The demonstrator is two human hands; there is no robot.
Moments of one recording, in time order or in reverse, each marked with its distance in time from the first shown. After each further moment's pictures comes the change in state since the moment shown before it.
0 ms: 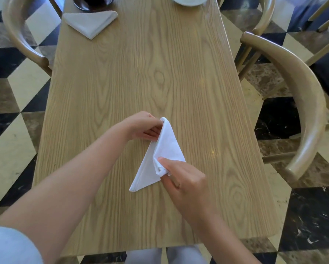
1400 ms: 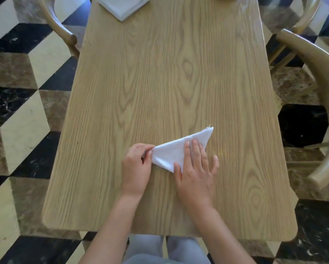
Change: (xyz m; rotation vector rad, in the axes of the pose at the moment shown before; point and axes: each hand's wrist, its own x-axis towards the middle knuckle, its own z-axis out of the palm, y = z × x) left_hand -0.083 -0.130 0.053 0.169 0.932 0.451; right_hand -0.021 0.012 0.052 -0.671 -0.378 0.253
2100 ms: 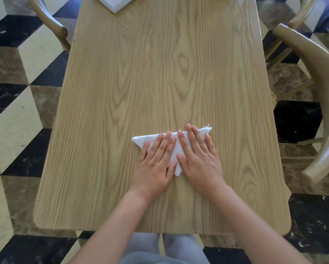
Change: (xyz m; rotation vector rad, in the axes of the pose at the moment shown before) left_hand -0.018 0.000 0.034 0.558 -0.309 0.443; right_hand 0.035 0.042 0.003 0.024 -0.035 -0.303
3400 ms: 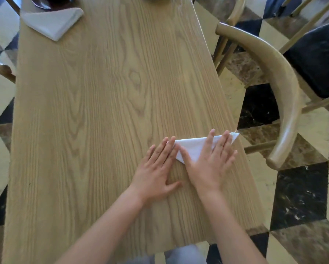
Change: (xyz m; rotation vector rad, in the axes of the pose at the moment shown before) left_hand 0.059 0.046 0.008 -0.037 -0.200 0.374; right_hand -0.012 0.056 -0.008 0.103 0.191 0.806
